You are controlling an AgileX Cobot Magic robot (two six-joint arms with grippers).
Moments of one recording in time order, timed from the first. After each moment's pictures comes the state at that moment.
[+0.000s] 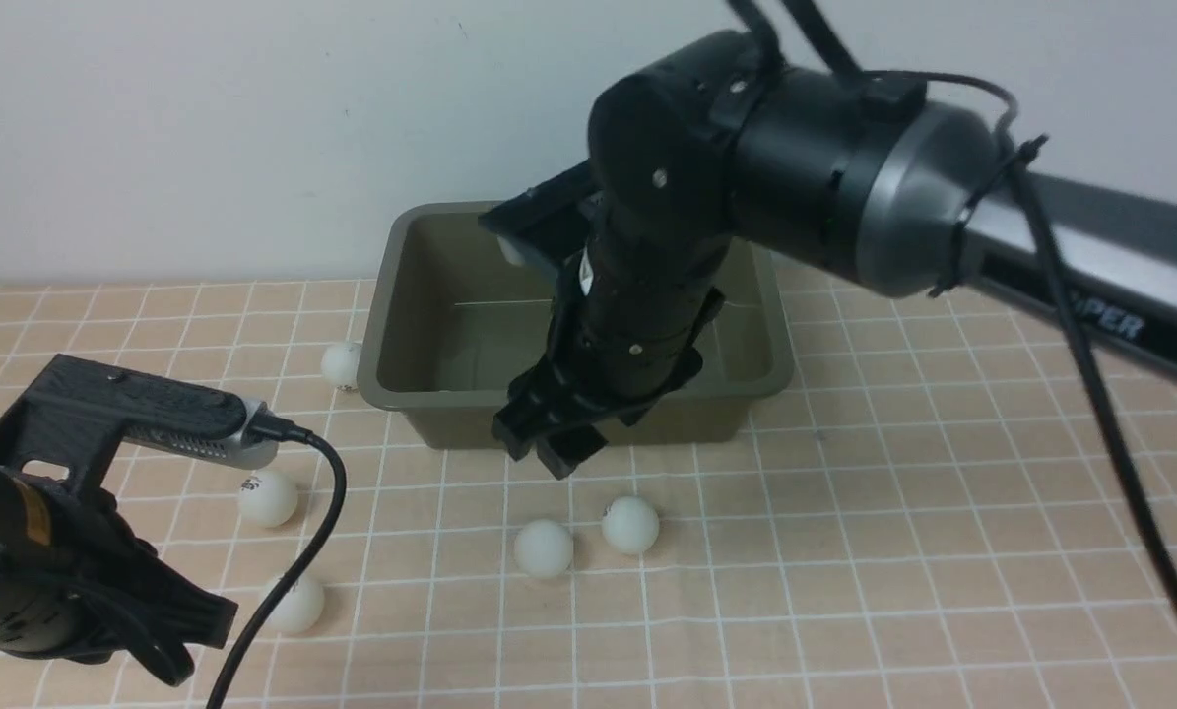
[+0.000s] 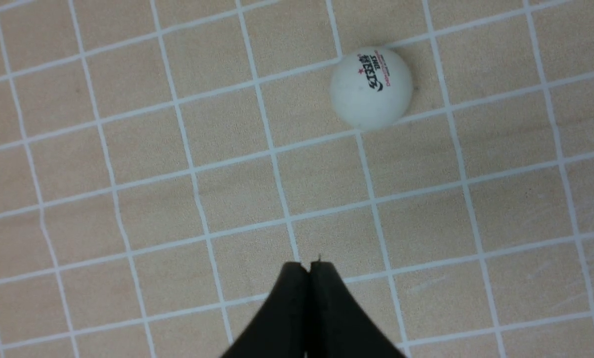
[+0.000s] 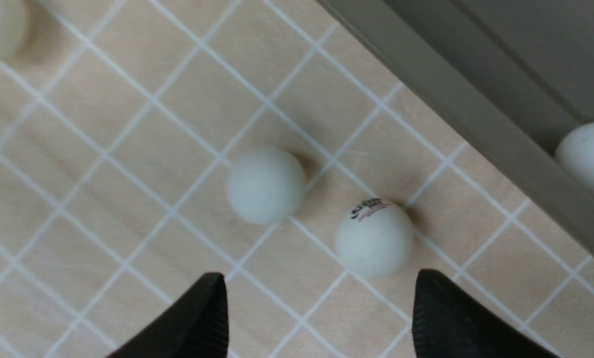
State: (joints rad) right arm 0.76 2.04 -1.84 -0.02 1.24 0.07; left arm -0.26 1.14 -0.72 0.14 0.86 -0.16
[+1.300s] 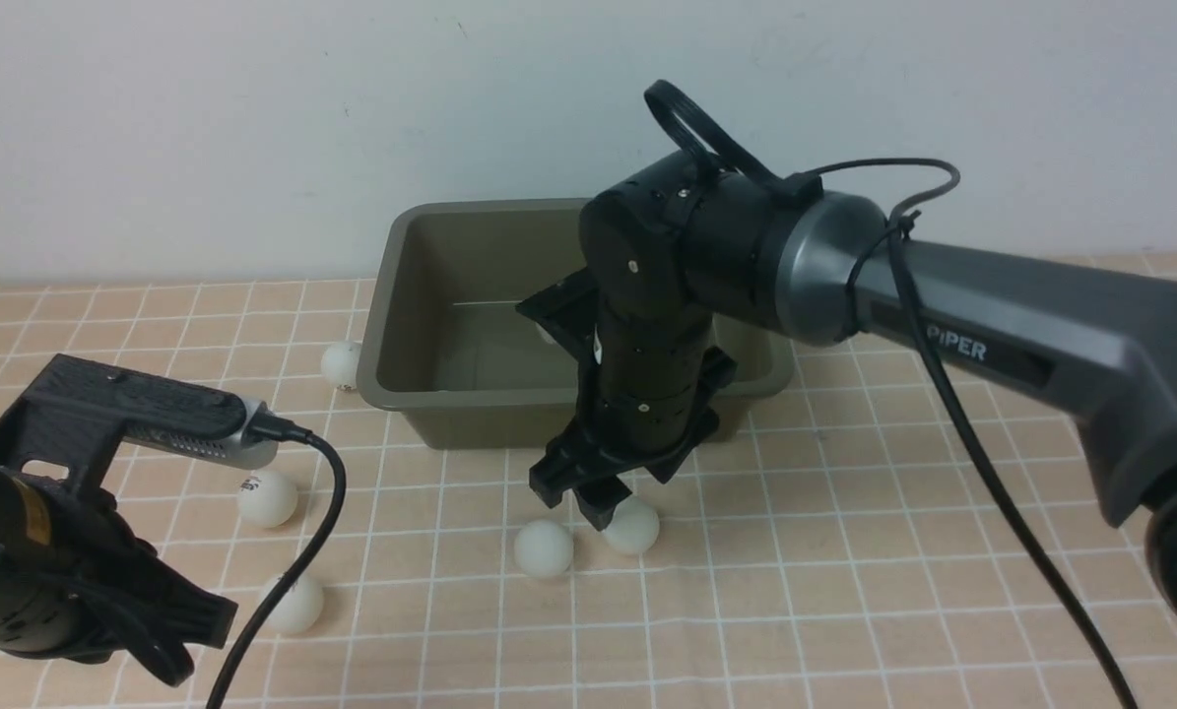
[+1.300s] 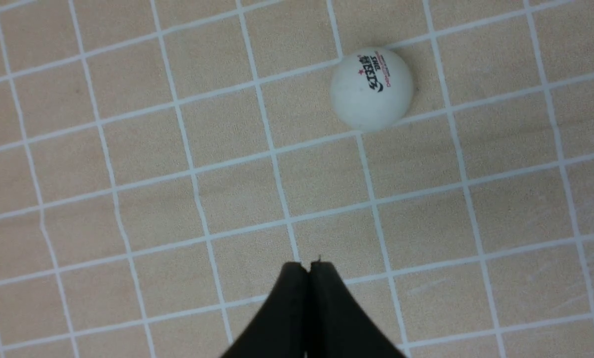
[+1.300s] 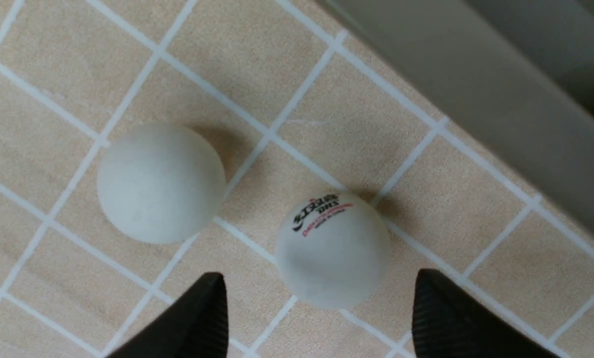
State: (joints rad) right arm 0.70 2.17 -1.83 0.00 1.23 0.06; left arm -0.26 1.14 -0.72 0.14 0.85 -0.16
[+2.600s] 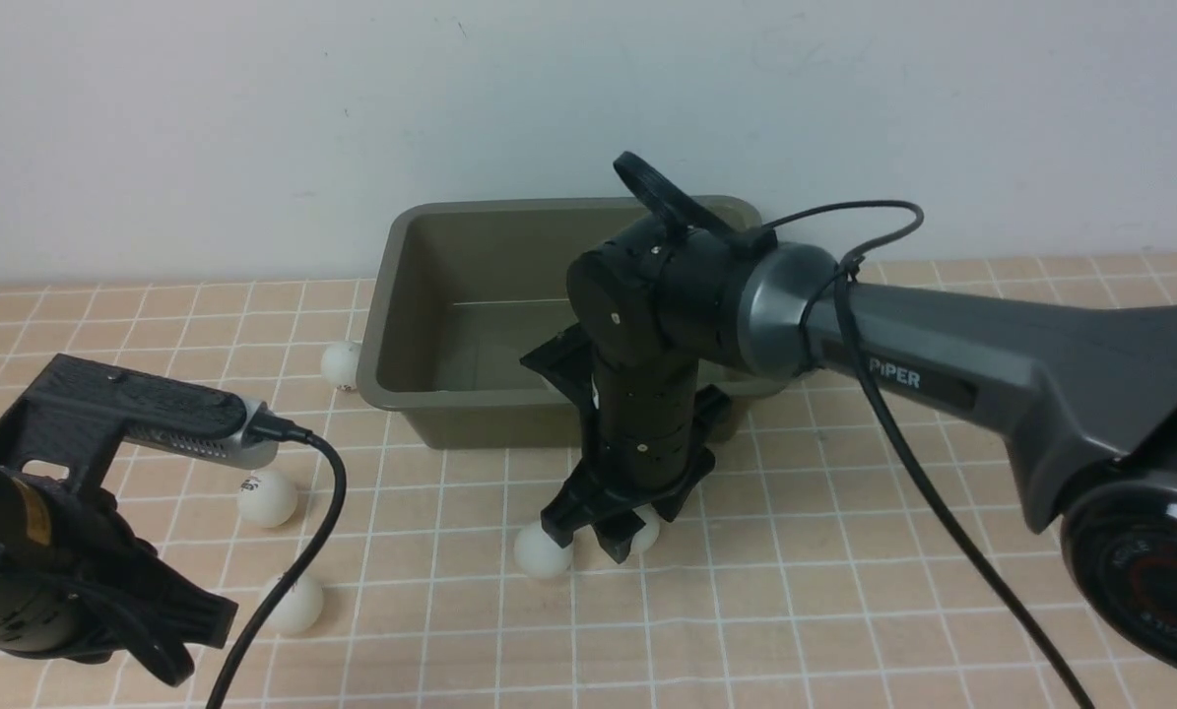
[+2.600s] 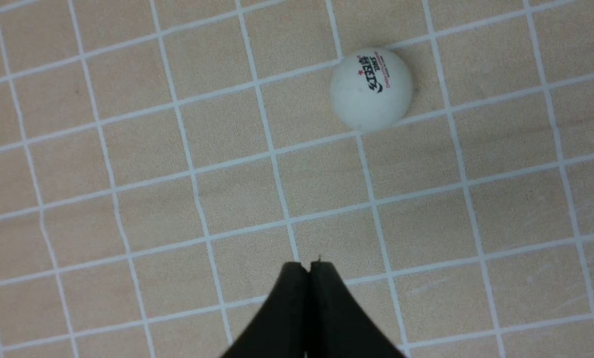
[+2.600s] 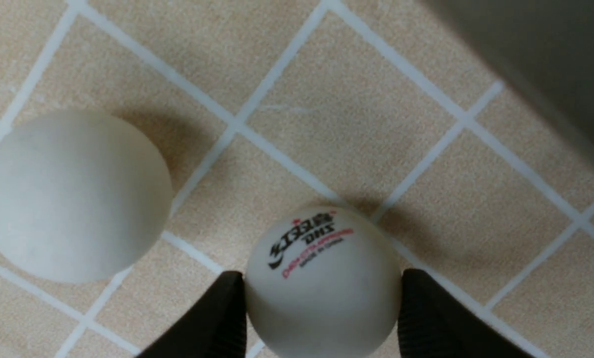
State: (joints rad) right arm 0.70 2.26 -1.83 -0.02 1.23 0.04; left arm -0.26 1.14 -0.72 0.14 0.85 -0.16
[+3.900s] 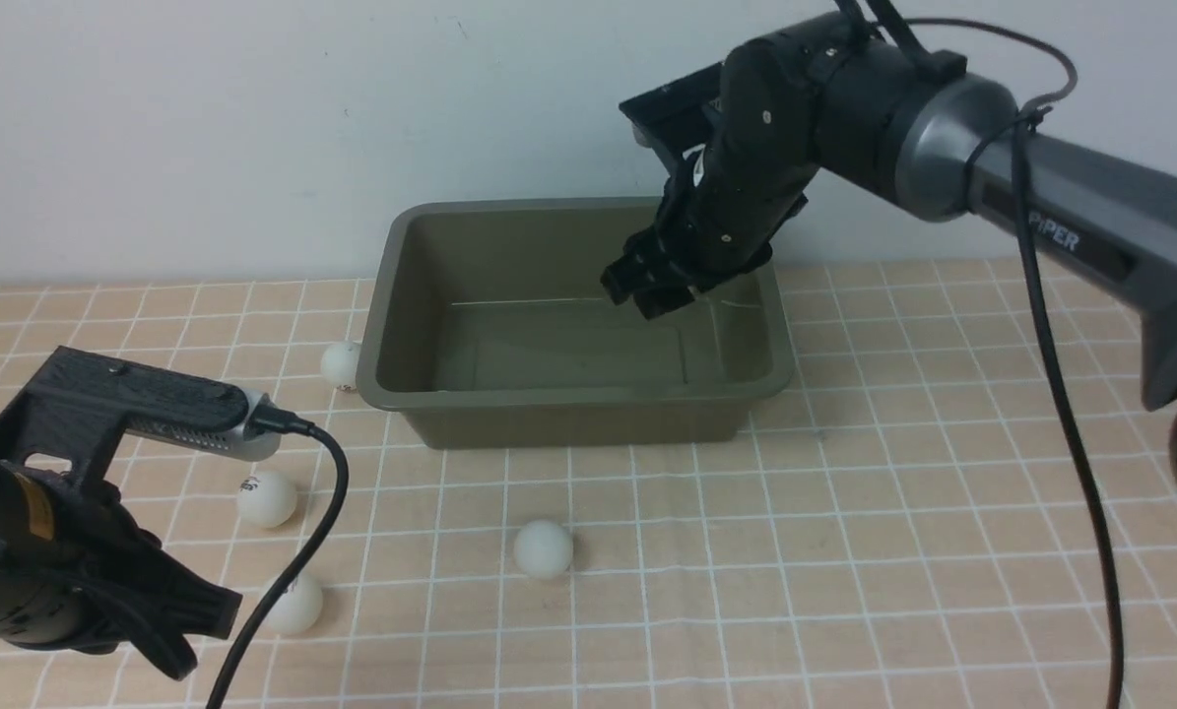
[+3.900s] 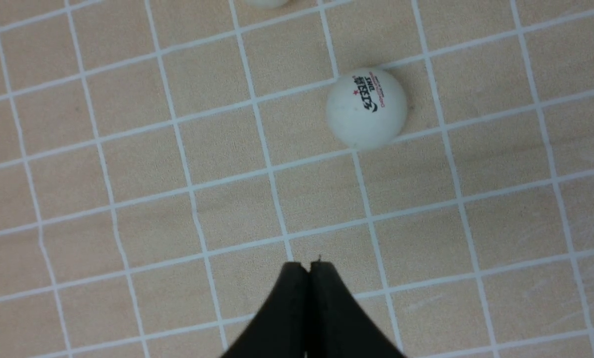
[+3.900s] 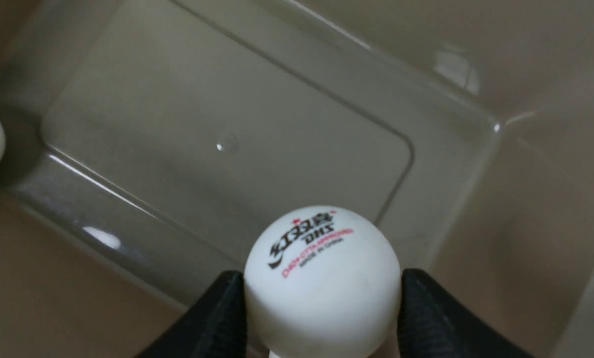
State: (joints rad) right arm 0.49 2.23 -2.02 0.02 1.03 -0.02; left arm -0.26 1.14 -0.72 0.14 0.83 -0.16
